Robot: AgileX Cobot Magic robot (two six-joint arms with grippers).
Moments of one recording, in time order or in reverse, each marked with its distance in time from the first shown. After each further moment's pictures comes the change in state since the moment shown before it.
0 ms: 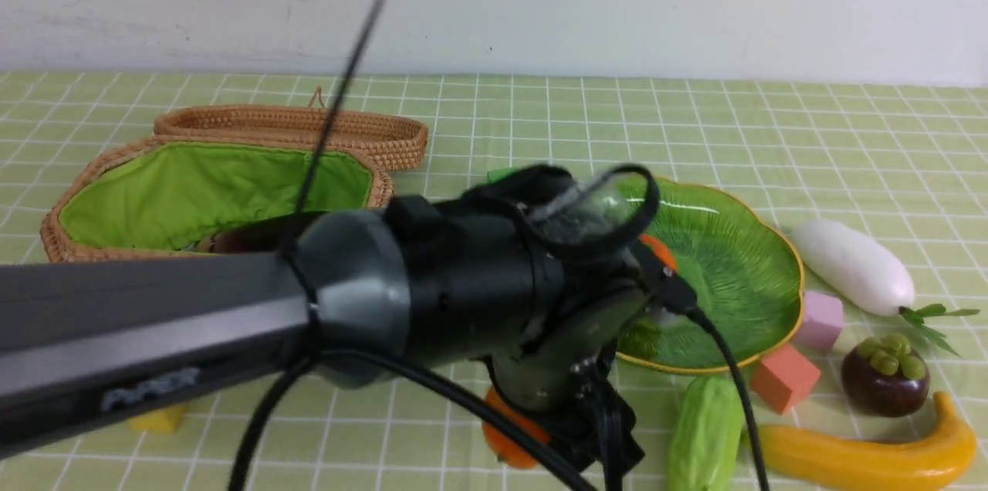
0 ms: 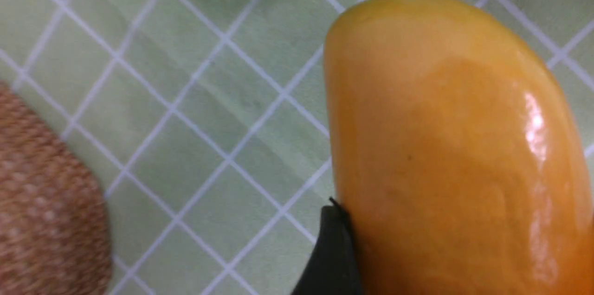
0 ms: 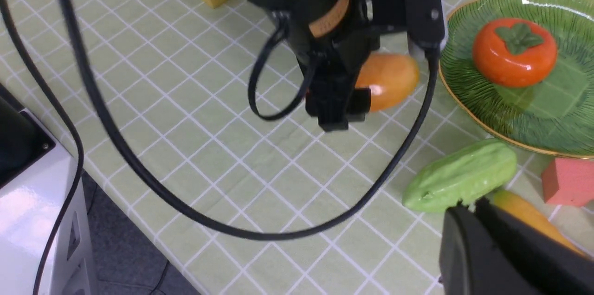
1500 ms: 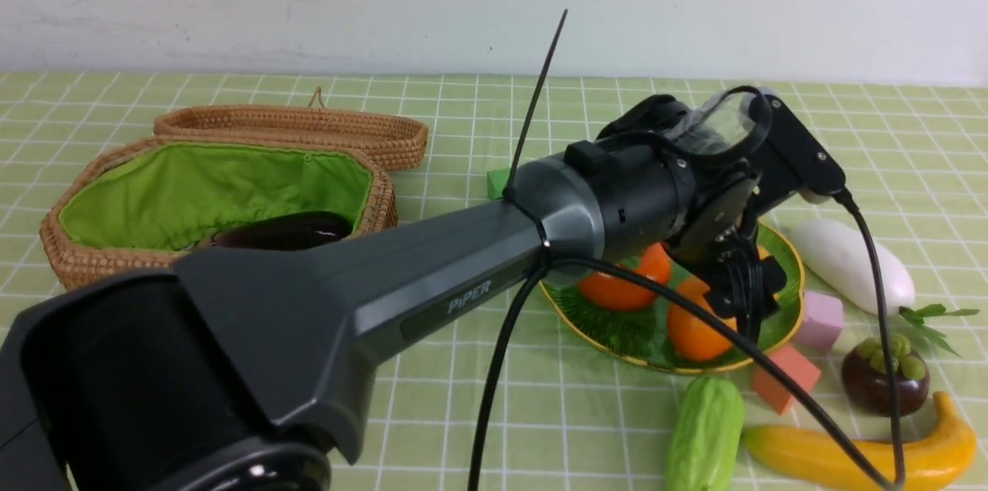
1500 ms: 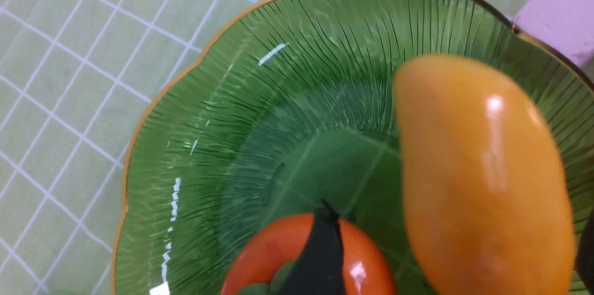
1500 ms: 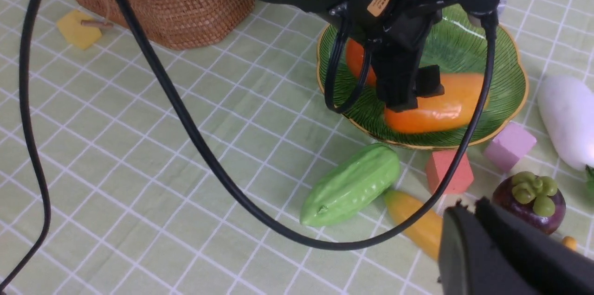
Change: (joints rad) right arm 0.000 0.000 0.000 -0.208 -0.125 0.156; left arm 0.070 0.458 -0.627 -0.049 -0.268 0.331
